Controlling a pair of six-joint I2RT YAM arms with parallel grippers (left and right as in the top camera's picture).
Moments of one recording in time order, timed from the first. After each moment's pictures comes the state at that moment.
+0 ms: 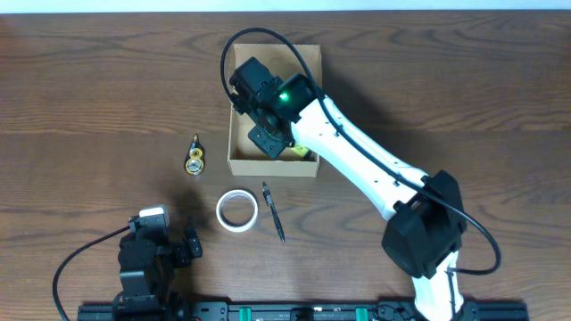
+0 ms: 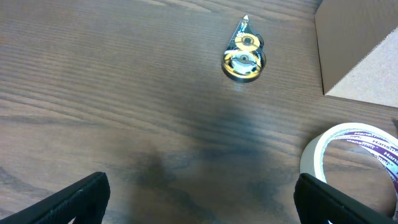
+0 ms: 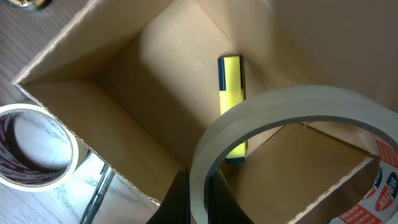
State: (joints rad) left arm 0.04 0.01 0.18 -0.81 -0.03 -0.09; right arm 0.75 2.08 1.93 -1.16 0.09 -0.06
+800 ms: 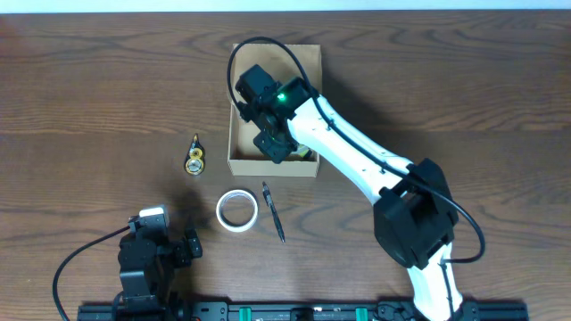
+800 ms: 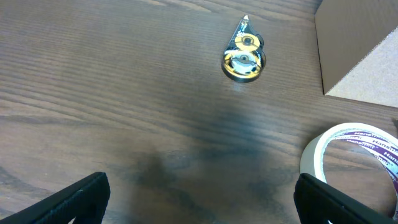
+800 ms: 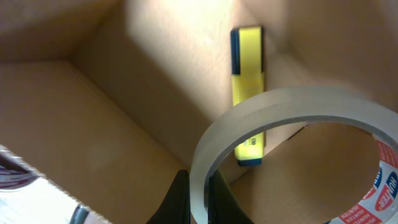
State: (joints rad) left arm 0.04 0.01 0.18 -0.81 -0.03 -0.09; right arm 0.73 2.14 1.86 -1.13 0.05 -0.06
